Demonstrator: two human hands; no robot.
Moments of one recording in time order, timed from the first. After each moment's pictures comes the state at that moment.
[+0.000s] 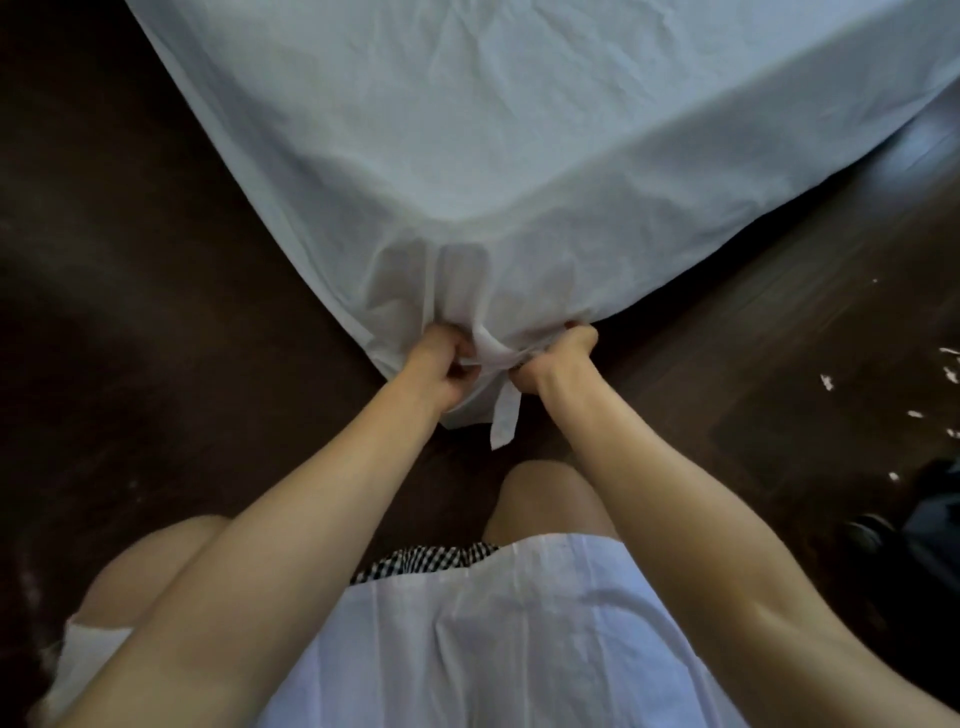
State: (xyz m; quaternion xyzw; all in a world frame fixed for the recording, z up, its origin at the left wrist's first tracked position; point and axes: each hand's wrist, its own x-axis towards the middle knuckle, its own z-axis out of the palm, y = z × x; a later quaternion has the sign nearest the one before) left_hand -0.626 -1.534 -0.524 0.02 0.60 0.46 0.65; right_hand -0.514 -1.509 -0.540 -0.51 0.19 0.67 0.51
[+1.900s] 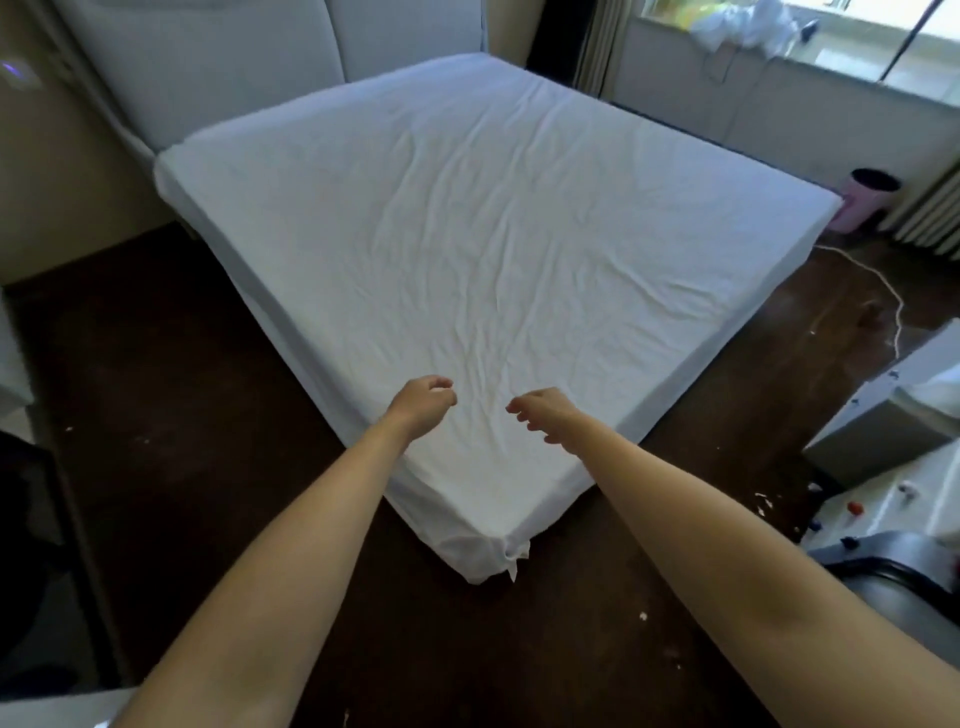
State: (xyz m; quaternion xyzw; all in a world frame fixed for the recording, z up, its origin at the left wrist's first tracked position) left_hand -0.718 -1.462 0.036 0.51 0.69 0.18 0.49; right_hand -0.530 -1.448 -0.008 -0.70 -0.44 0.54 0.14
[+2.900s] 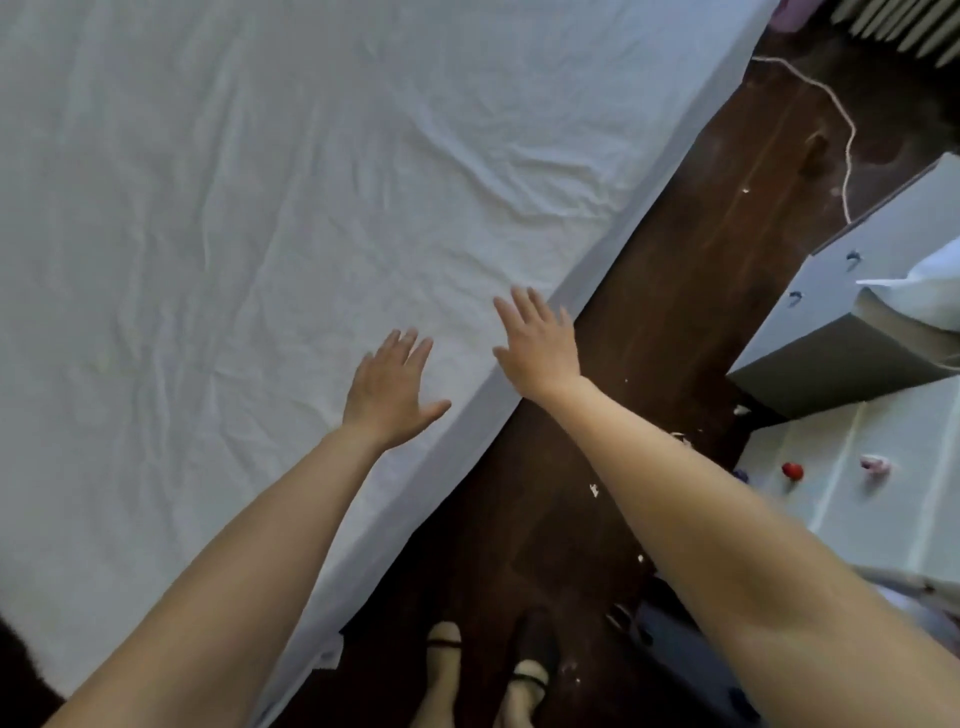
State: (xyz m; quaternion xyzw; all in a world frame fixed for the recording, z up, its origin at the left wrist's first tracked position) left_hand -0.342 -1.211 -0.274 0.82 0.55 -0.07 0.16; right_hand -0.147 -1.216 -0.264 -0.73 -0.66 0.18 0.00
